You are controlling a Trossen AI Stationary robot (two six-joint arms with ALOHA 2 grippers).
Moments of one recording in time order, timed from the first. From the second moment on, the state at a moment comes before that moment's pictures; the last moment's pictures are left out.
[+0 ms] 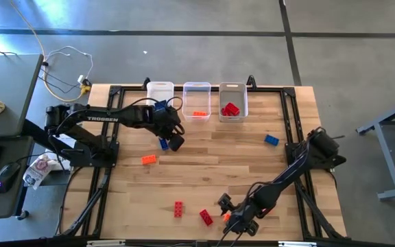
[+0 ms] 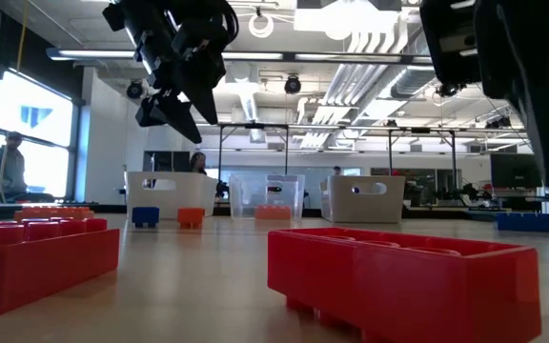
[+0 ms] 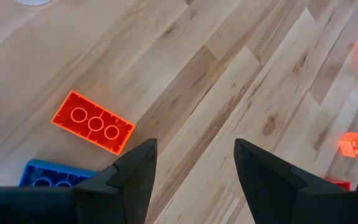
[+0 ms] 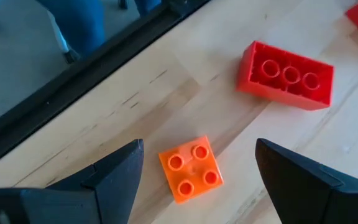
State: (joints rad) left arm 0.29 1.43 1.00 -0.60 0.14 -0.64; right arm 0.71 1.88 1.16 -0.28 0.05 -0.18
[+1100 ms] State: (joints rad) left arm 0.29 1.43 1.00 -0.60 0.11 -0.50; right arm 0.71 1.95 1.16 -0.31 0.10 -0.07
